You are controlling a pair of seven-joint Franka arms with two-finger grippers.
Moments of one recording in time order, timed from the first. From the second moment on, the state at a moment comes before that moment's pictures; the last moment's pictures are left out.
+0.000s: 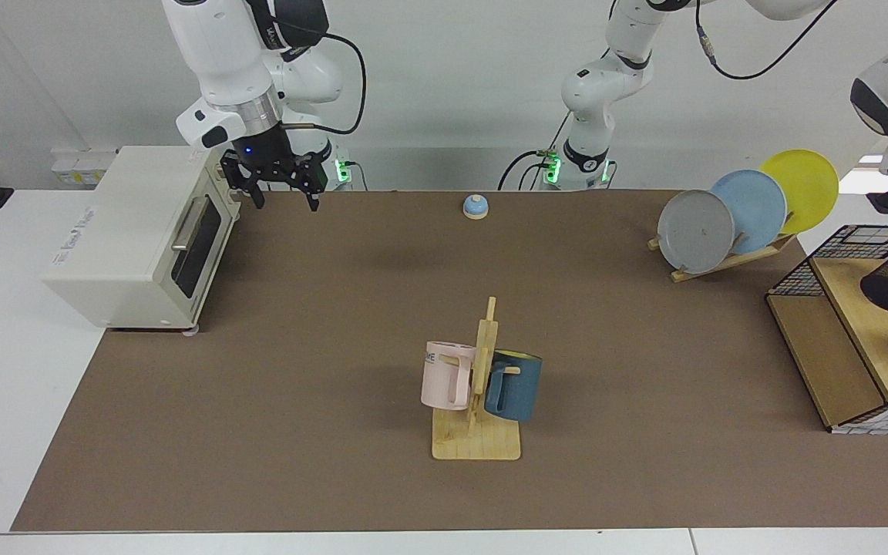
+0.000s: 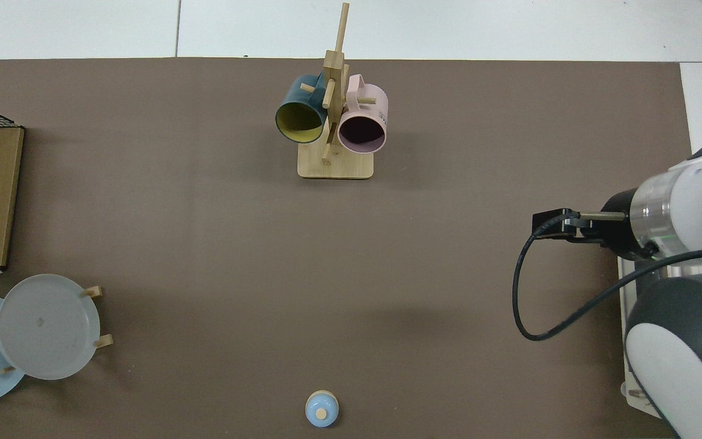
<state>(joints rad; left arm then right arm) 0.47 0.16 -0.08 -1.62 0.89 2.11 1.63 -0.08 -0.12 0.24 -1.79 0.07 1.71 0.28</state>
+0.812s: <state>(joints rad) 0.48 0.18 -0.08 -1.67 0.86 2.12 1.64 -0.09 -0.12 0.24 -1.79 0.07 1.71 0.28</state>
